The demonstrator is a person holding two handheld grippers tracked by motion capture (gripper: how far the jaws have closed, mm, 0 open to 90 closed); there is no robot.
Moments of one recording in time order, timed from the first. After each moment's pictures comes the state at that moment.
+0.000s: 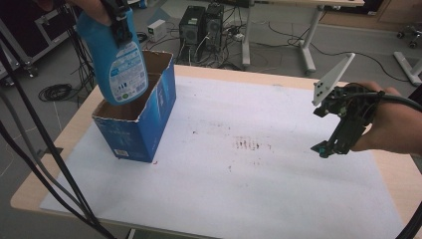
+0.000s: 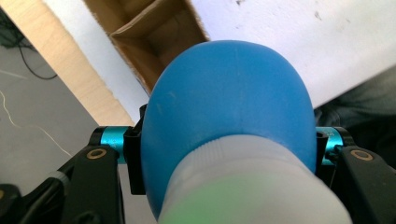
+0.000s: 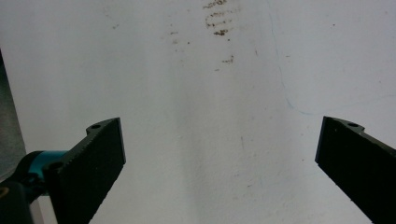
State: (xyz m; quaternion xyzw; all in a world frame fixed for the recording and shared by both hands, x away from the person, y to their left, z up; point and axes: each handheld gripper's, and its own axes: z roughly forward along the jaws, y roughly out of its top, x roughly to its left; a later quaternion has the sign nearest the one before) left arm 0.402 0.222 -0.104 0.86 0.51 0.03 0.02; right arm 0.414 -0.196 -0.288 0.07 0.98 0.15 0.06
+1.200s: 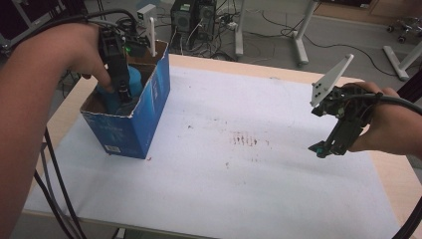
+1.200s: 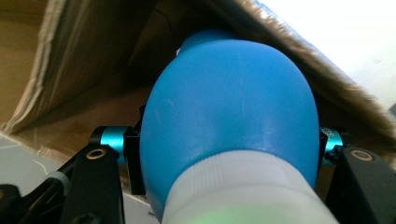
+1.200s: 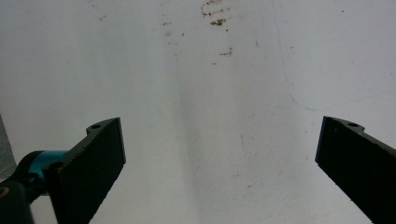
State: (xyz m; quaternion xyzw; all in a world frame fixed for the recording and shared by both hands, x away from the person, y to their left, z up) left arm 0.436 0.239 -0.270 0.95 0.30 0.00 -0.01; right arm 0.422 -0.188 -0.302 0.08 0.99 0.13 0.05
